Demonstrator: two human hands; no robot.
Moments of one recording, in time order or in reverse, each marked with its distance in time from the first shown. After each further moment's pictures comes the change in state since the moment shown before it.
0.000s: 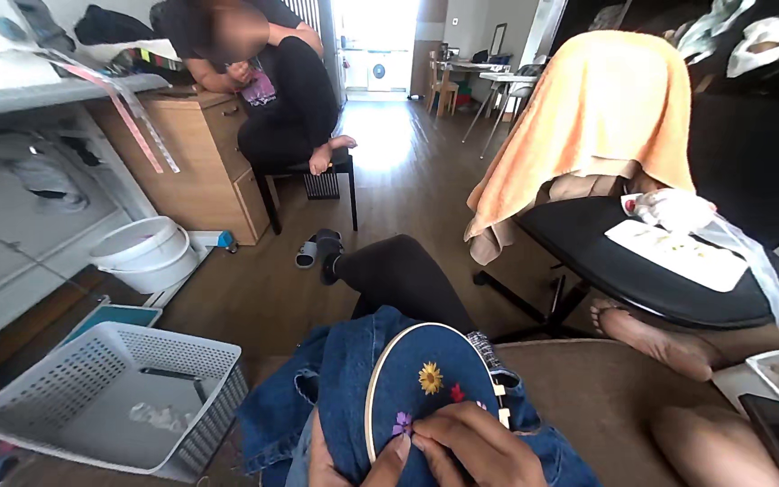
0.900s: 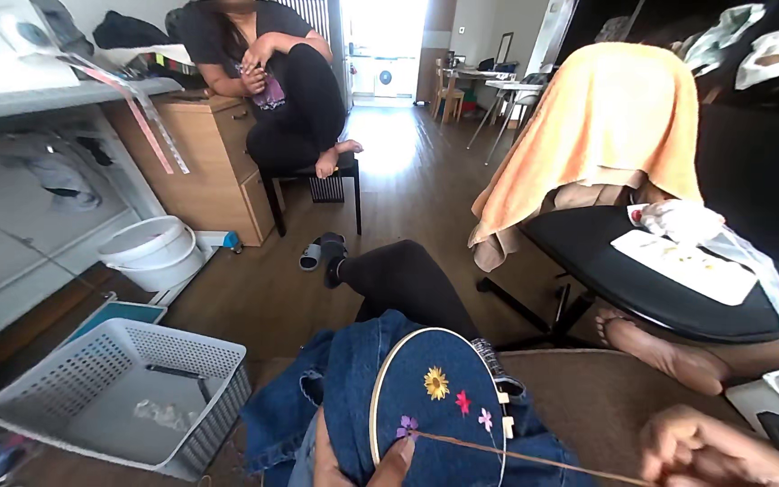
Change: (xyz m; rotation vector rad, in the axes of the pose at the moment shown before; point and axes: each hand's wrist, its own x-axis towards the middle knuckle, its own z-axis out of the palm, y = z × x) left_hand 0.000 0.000 -0.001 0.015 -0.011 0.000; right_hand -0.033 0.079 -0.176 0.332 -0.322 0.395
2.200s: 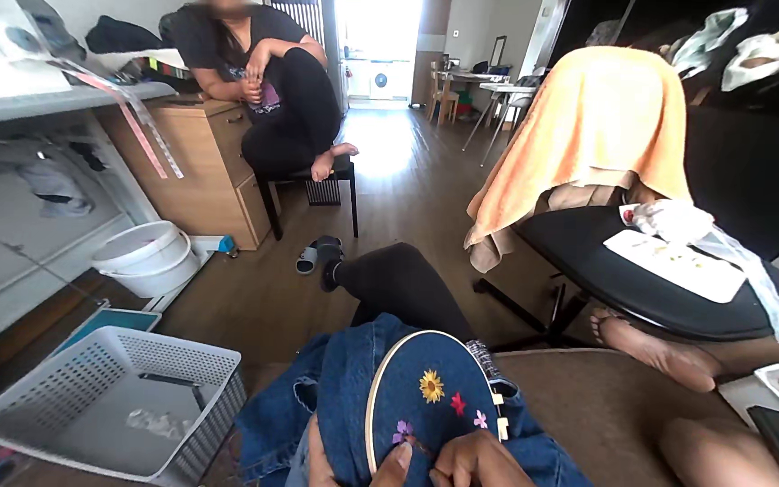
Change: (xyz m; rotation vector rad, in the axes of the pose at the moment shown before) left_hand -0.001 -0.002 0.002 0.019 0.019 0.041; right_hand 0.048 -0.036 0.181 -0.213 0.287 -0.298
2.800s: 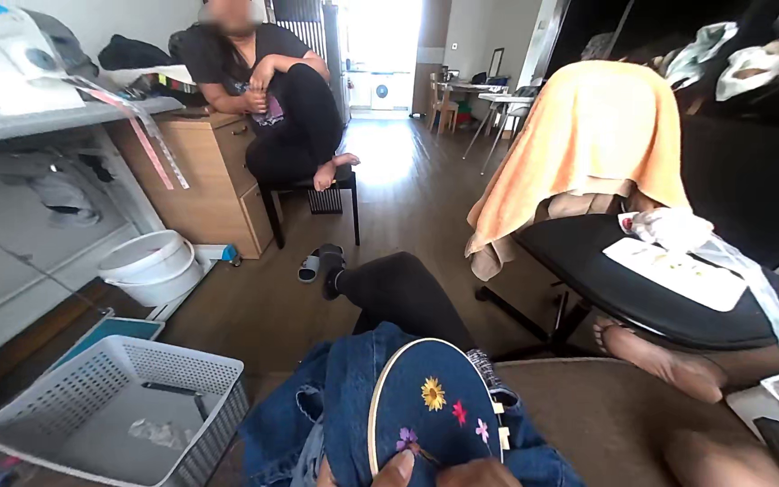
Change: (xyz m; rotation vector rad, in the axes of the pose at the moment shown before) left_hand -0.001 0.012 0.015 -0.218 -0.030 -0.087; right_hand -0.004 -0.010 -0.015 -0.124 -0.075 -0.093
